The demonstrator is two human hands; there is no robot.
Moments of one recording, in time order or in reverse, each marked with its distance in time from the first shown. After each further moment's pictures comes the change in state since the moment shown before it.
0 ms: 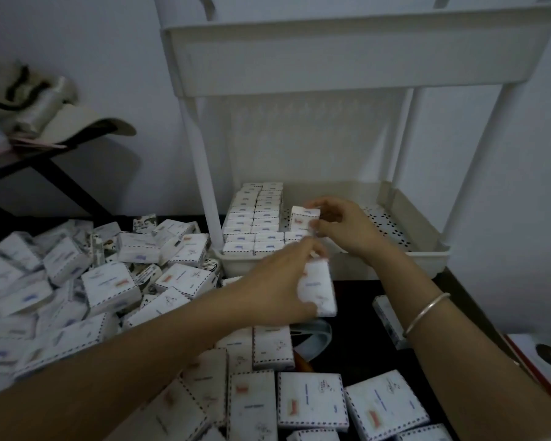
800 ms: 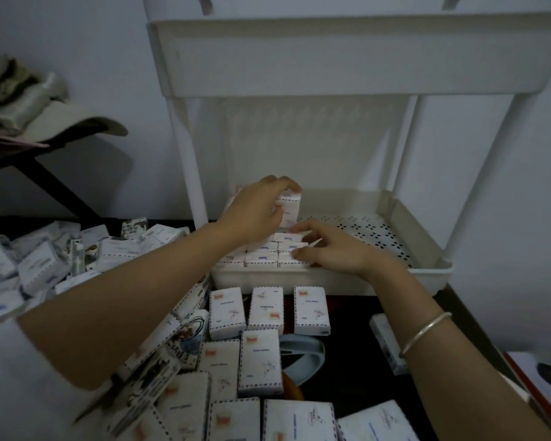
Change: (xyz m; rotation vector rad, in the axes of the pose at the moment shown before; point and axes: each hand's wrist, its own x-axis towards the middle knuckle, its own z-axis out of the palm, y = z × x) left_hand 0.106 -0.070 -0.052 0.265 0.419 0.120; right_hand 0.001 -0.002 -0.001 -0.147 -0.367 0.139
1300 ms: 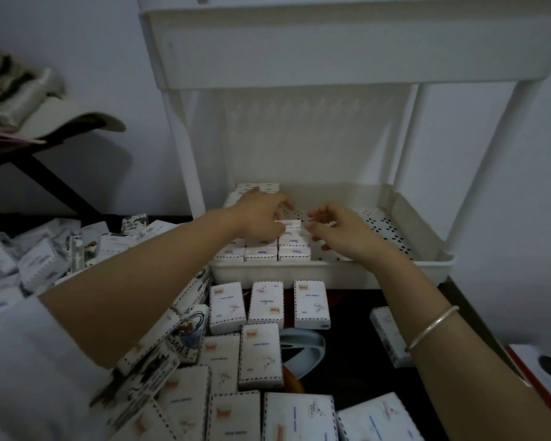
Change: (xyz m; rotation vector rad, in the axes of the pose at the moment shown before) left_hand 0.013 -0.008 0.006 0.141 -0.422 -0.173; right_hand 0.002 -0.004 -0.004 0.095 0.280 0.051
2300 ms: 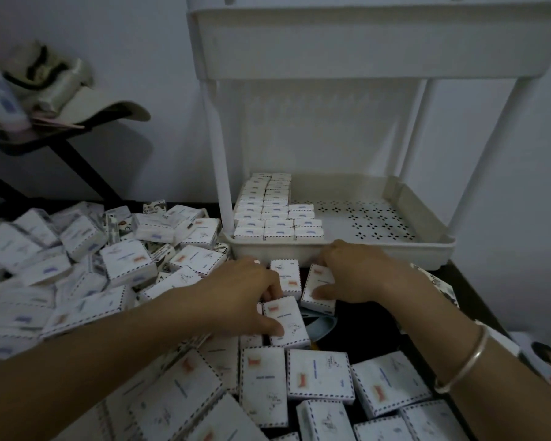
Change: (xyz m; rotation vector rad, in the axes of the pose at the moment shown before) left_hand -0.176 0.042 0.016 0.098 -0.209 0.032; right_hand -0.086 -0.030 0.024 -1.089 -0.351 -0.087
